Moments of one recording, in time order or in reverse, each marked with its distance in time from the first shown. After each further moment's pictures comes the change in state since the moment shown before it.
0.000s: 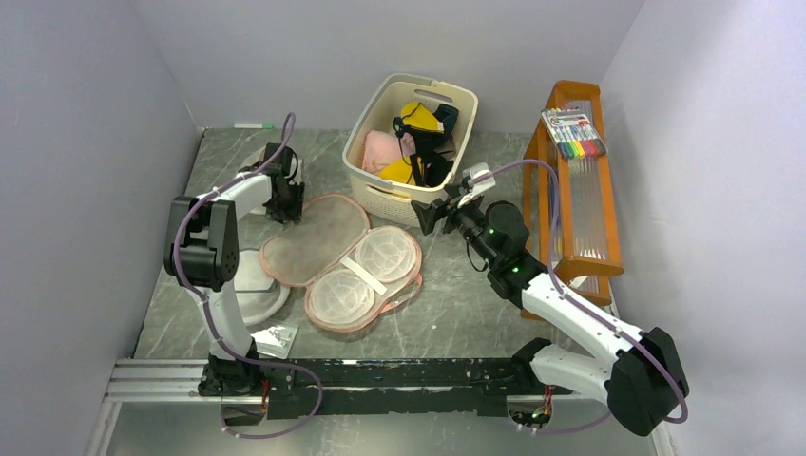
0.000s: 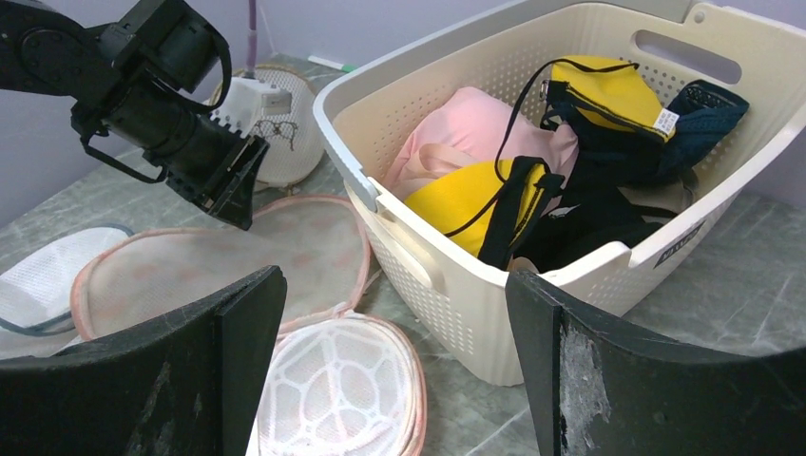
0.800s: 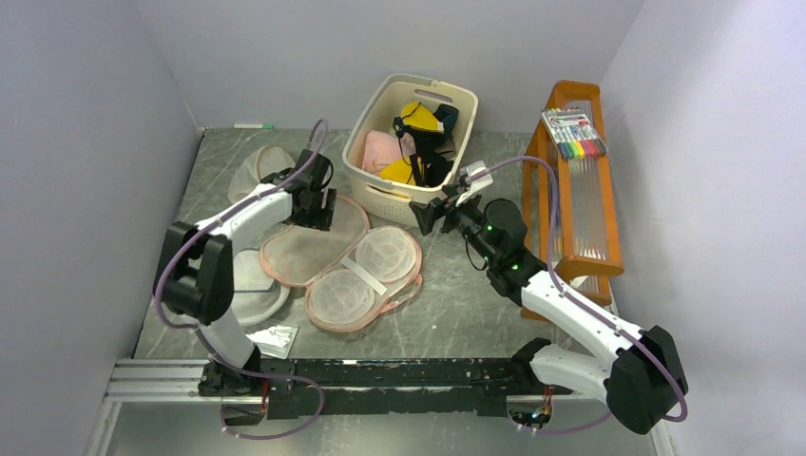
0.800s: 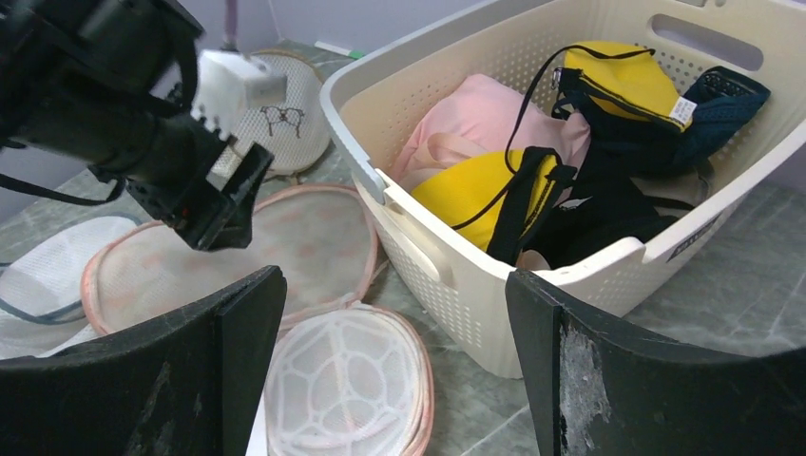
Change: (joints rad) left arm -0.255 -0.264 -0.081 -0.105 -0.209 -0.162; right arm 0.001 0.016 0.027 -0.044 -0.025 0.013
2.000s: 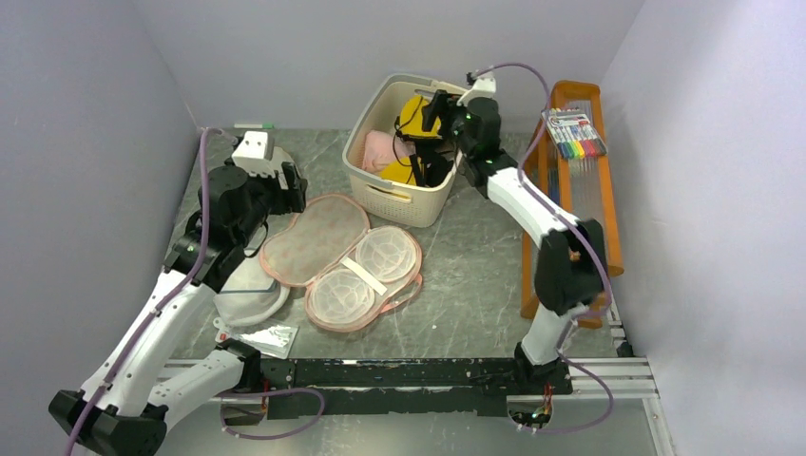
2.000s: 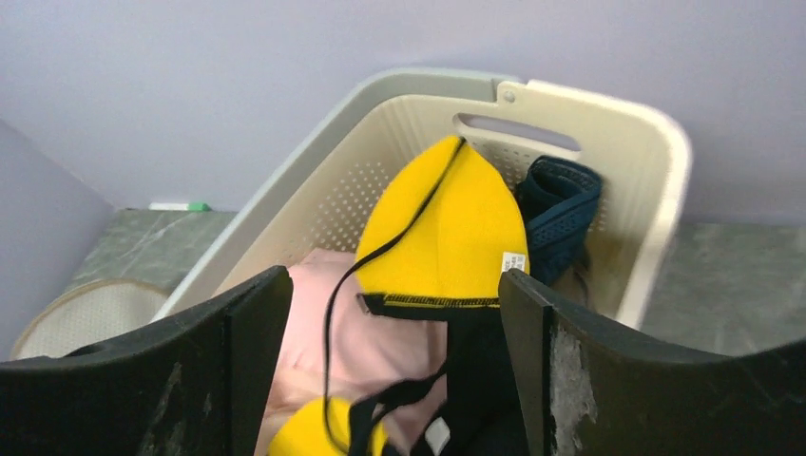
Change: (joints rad) left arm -0.009 -0.750 -0.199 0.303 0.089 0.040; right arm -0.239 0.801 0.856 -0.154 0.137 0.200
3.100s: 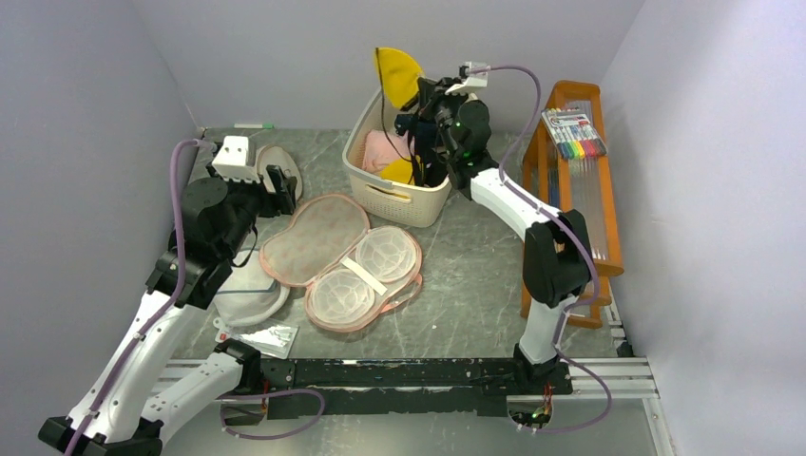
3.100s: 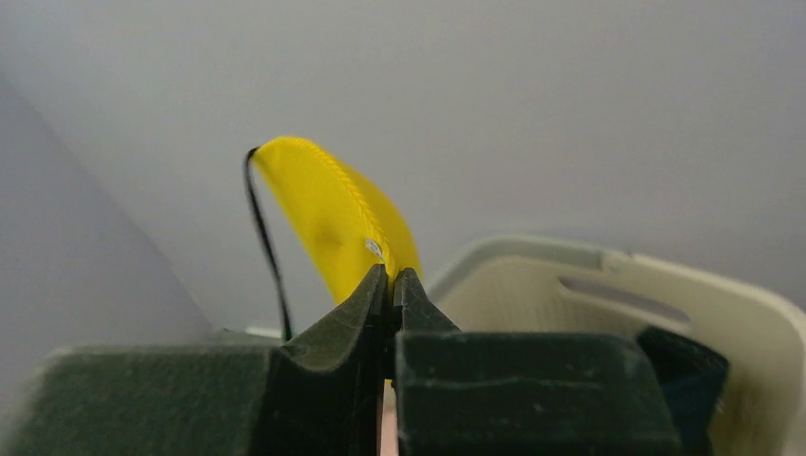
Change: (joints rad) left arm -0.005 -0.093 0.000 0.000 -0.030 0.008; right arm 0.100 -0.048 -0.037 0.434 0.026 -0.024
